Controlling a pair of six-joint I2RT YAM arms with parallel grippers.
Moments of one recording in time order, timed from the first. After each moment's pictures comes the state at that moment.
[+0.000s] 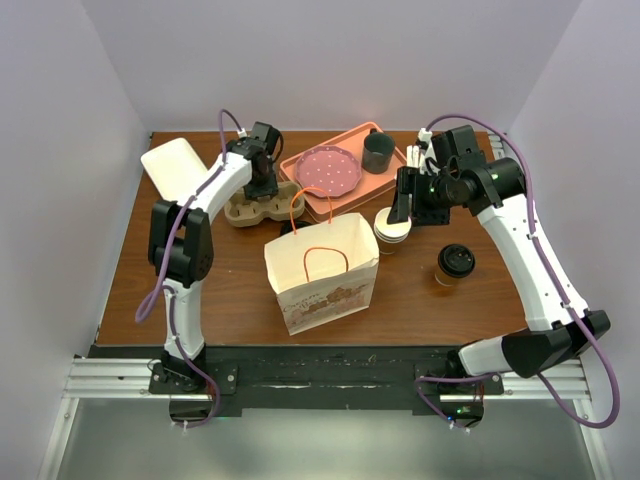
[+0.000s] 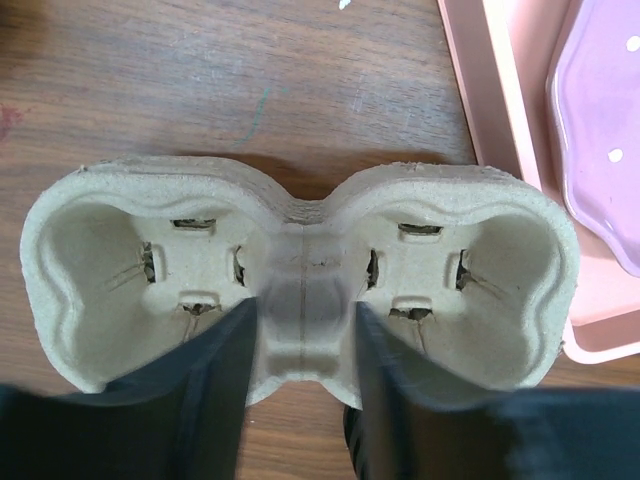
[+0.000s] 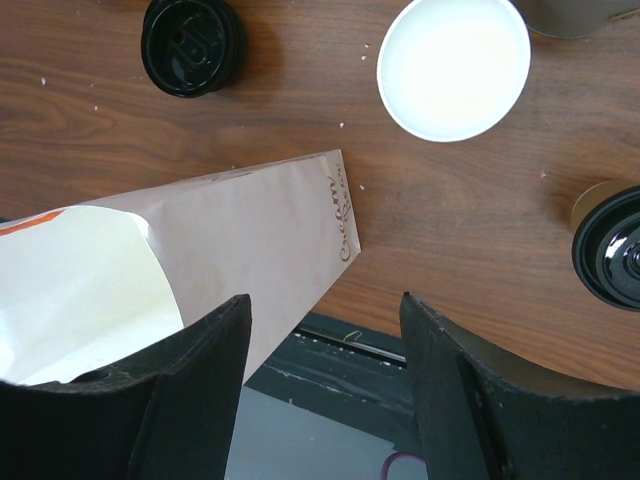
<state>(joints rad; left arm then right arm) -0.33 2.08 1.82 -0.85 -0.24 -0.51 0.35 1.40 1.69 -1.26 -0.15 0.38</state>
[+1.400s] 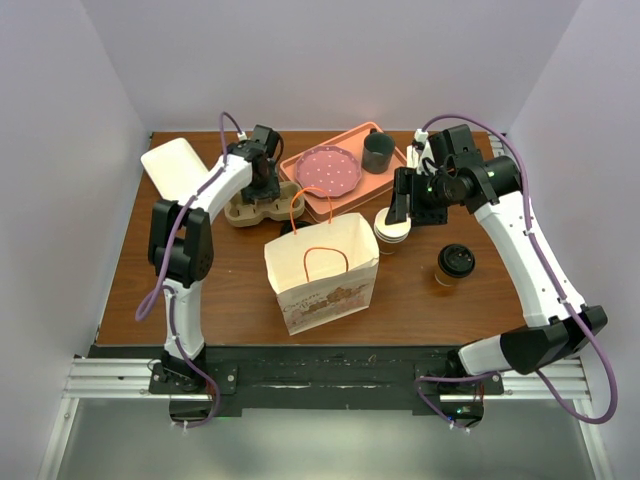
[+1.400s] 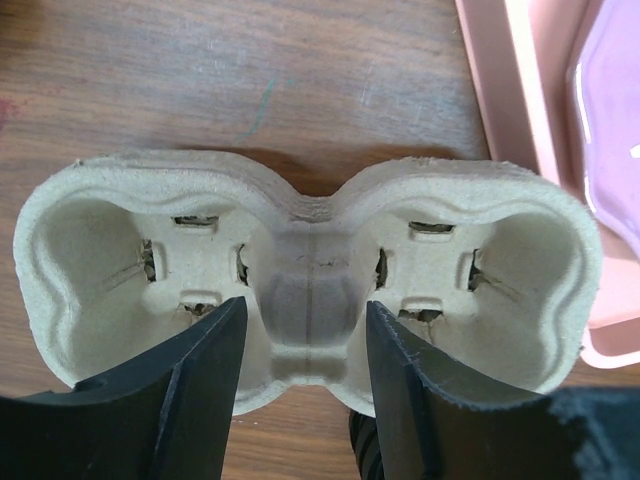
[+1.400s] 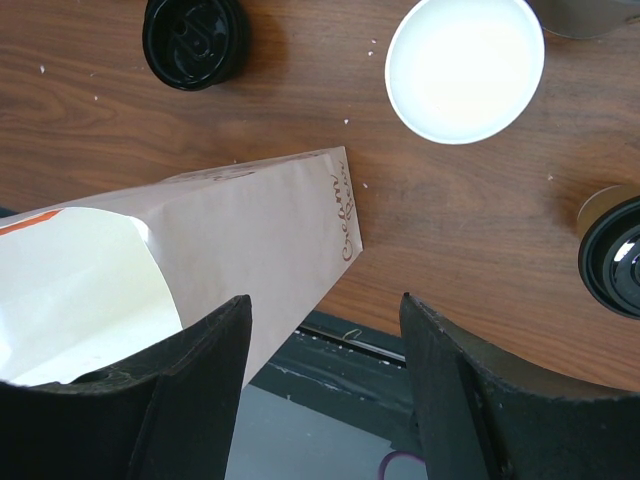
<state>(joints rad) -0.33 2.08 1.79 -0.83 -0.24 -0.51 0.35 1.42 1.69 -1.26 -0.17 0.37</state>
